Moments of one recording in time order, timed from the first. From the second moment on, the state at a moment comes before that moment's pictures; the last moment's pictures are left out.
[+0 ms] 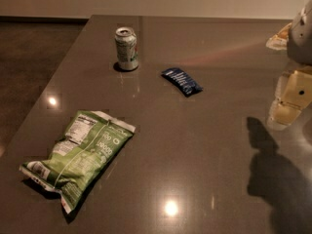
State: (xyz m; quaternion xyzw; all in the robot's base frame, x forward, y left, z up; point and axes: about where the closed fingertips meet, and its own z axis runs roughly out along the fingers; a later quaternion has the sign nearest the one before) arm 0.438 -0.217 0.976 -0.60 0.78 -0.03 0.16
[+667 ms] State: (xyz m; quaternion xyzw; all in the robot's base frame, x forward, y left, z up) arm 0.454 -0.213 0.972 -0.59 0.79 -0.03 0.16
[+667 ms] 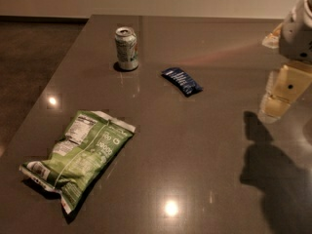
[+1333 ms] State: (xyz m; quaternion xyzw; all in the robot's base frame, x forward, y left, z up) arm 0.517 -0.191 0.943 -0.51 0.85 -0.03 0.15
